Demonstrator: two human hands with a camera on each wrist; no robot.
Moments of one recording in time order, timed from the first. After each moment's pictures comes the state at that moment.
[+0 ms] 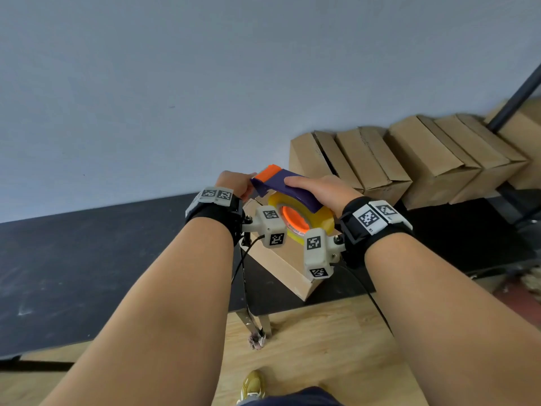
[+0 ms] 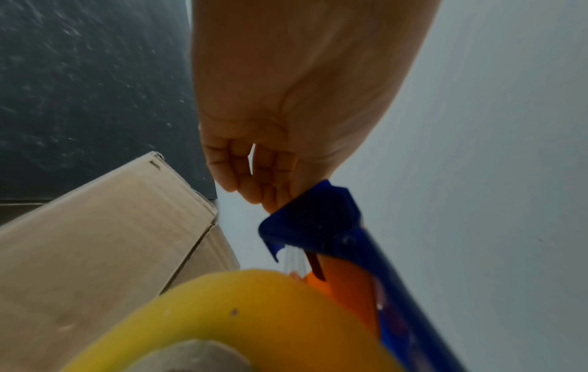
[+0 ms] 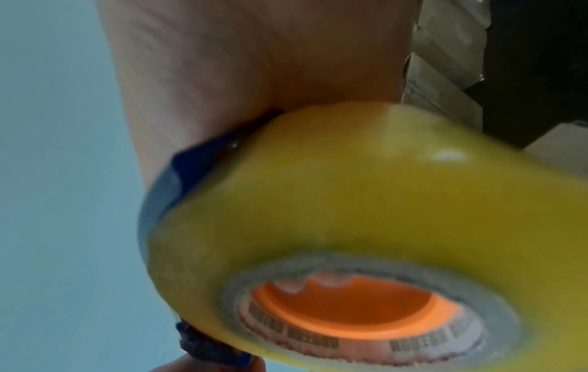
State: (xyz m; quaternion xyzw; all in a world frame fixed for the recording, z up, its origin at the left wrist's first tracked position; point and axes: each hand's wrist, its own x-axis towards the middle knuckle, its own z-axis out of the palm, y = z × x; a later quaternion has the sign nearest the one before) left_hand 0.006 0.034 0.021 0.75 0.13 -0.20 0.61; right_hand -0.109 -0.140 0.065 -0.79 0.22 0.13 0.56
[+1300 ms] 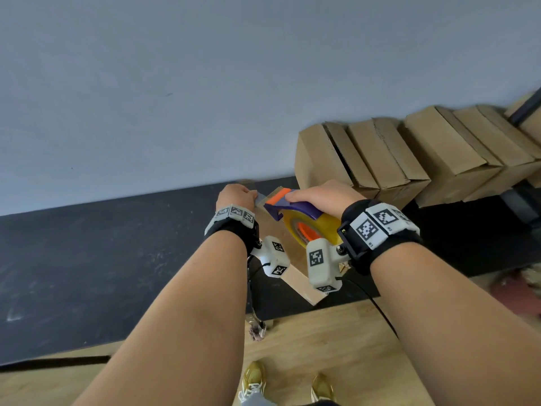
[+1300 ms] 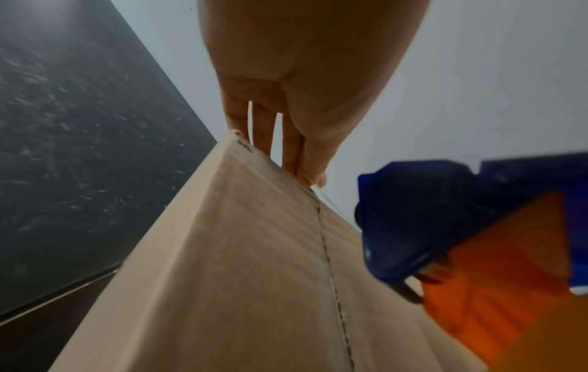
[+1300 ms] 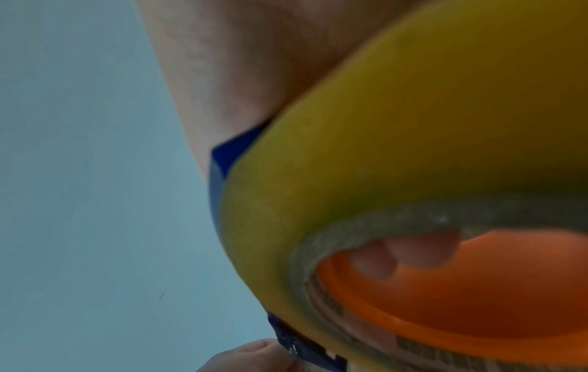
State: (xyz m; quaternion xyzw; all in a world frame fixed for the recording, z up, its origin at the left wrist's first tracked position) left_hand 0.021 0.045 -0.033 0.93 0.04 -0.15 0.35; right_hand -0.083 -0.122 0.054 -0.86 0.25 0.18 0.41
